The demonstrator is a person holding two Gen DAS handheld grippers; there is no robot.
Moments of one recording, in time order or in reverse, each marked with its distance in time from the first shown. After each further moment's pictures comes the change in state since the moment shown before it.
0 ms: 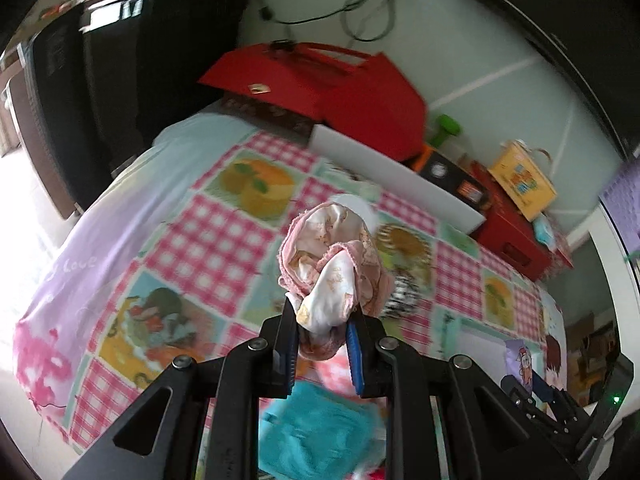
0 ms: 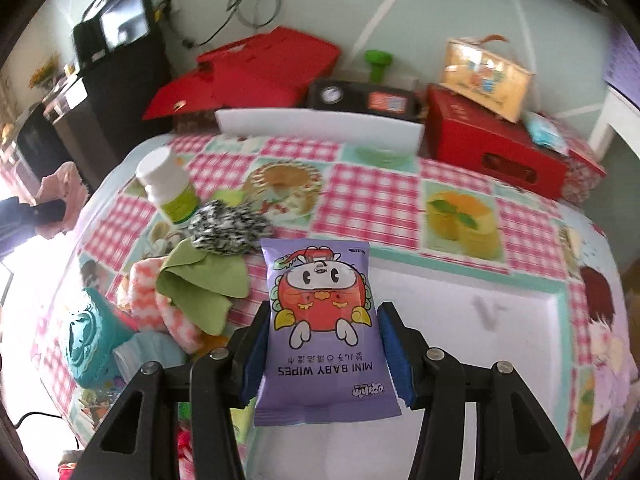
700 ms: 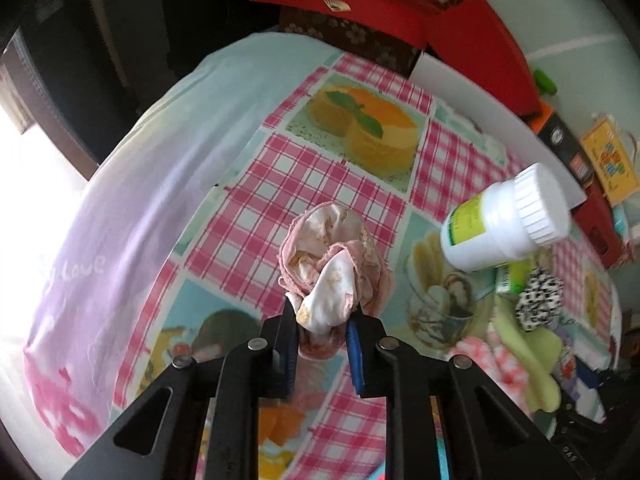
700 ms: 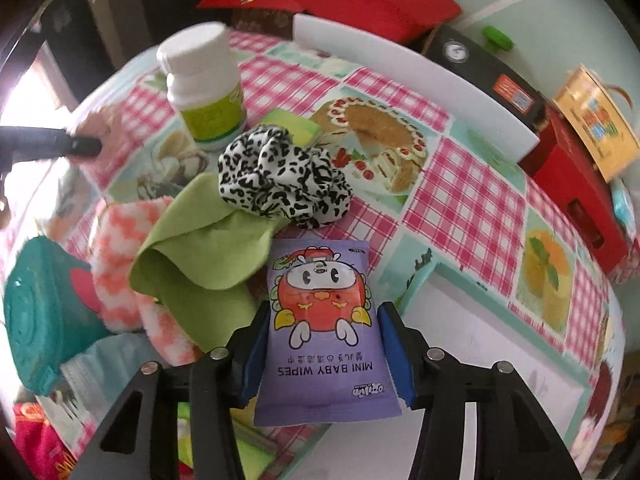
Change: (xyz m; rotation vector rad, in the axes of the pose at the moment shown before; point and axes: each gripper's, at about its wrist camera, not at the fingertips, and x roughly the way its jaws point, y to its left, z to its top) left arm 0.097 0.103 0.011 -0.065 0.217 0.176; right arm 0.097 0.080 0.016 -0.318 0.219 0.063
